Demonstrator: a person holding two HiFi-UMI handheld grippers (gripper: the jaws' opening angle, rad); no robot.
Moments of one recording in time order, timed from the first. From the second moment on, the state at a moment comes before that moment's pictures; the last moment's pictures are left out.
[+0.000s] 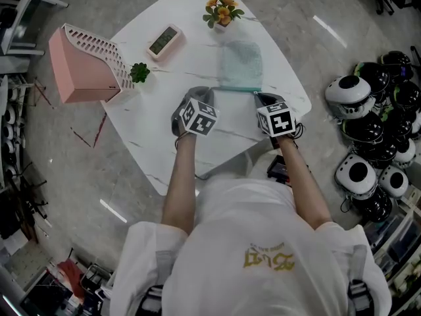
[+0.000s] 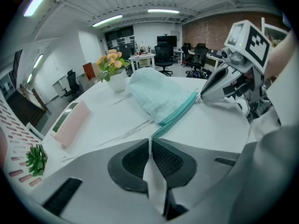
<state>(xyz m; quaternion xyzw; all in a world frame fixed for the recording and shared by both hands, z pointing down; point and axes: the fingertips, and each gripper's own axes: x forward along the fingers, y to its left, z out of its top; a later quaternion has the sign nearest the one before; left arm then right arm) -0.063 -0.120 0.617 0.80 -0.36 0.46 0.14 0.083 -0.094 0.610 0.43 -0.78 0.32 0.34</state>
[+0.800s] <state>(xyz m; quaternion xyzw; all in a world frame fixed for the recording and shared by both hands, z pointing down) -0.041 -0.107 0.523 0.84 -0.42 0.26 0.21 0.066 -0.090 0.526 0.48 -0.80 0.28 0.24</state>
